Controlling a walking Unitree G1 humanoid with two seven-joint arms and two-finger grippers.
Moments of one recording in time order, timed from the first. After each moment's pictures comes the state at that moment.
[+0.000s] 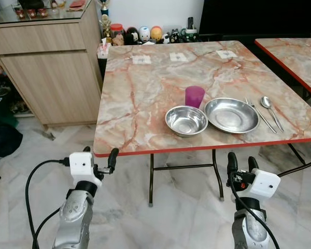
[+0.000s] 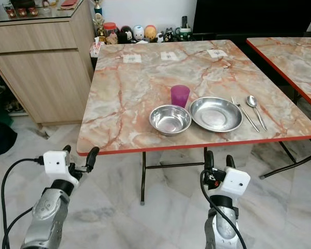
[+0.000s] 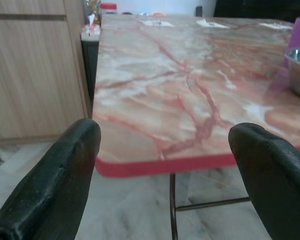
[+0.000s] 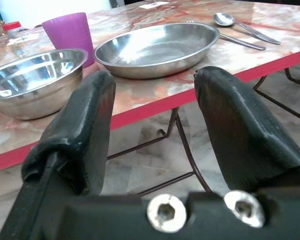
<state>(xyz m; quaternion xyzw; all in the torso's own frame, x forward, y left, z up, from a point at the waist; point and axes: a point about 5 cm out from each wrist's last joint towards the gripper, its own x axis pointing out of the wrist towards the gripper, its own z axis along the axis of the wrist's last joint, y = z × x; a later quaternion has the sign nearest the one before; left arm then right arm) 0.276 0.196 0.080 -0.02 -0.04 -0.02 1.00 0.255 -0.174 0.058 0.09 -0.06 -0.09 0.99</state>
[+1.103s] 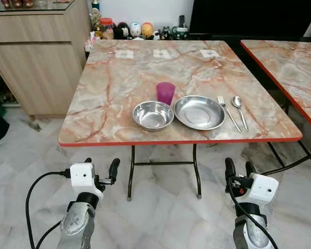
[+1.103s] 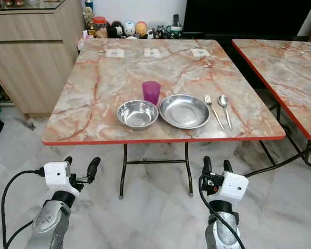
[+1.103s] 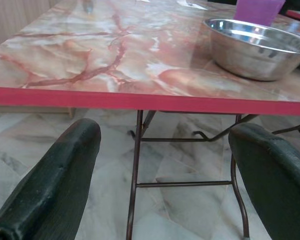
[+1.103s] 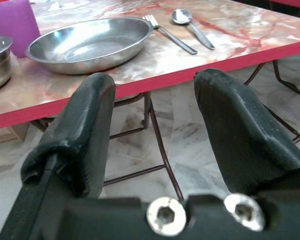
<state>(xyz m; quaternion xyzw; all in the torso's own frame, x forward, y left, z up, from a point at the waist) 0.261 0.188 0.073 -0.04 -0.02 -0.02 1.00 0.245 -0.176 0.055 0.08 -0.03 -0.07 0.99</state>
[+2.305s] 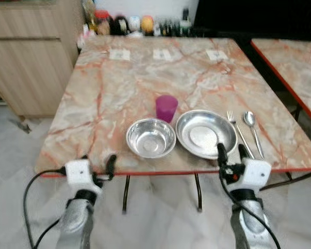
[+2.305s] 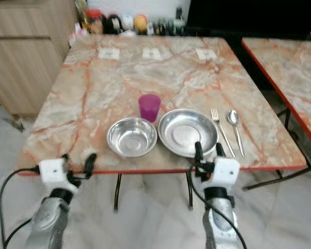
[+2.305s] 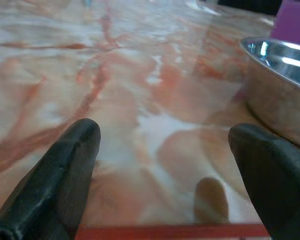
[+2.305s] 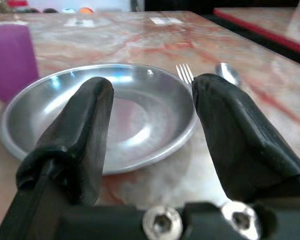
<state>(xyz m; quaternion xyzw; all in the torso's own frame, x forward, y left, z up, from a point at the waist) 0.265 0.182 0.081 -0.05 -0.03 -0.02 1.00 0.260 -0.171 0.081 0.04 -0.07 -0.03 1.00</state>
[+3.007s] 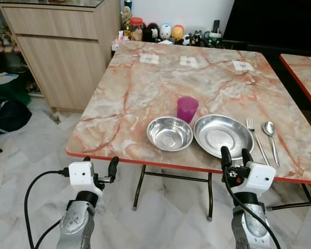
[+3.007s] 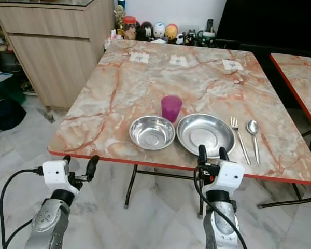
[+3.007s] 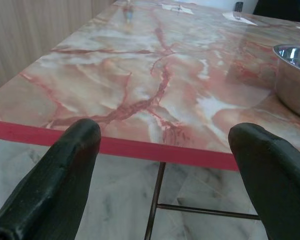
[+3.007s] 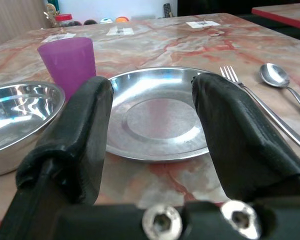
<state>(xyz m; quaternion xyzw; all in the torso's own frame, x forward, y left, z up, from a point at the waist) 0.263 0.187 0.080 -0.04 -0.02 -0.02 1.00 0.259 -0.168 0.080 0.07 -0.07 -0.05 0.99</state>
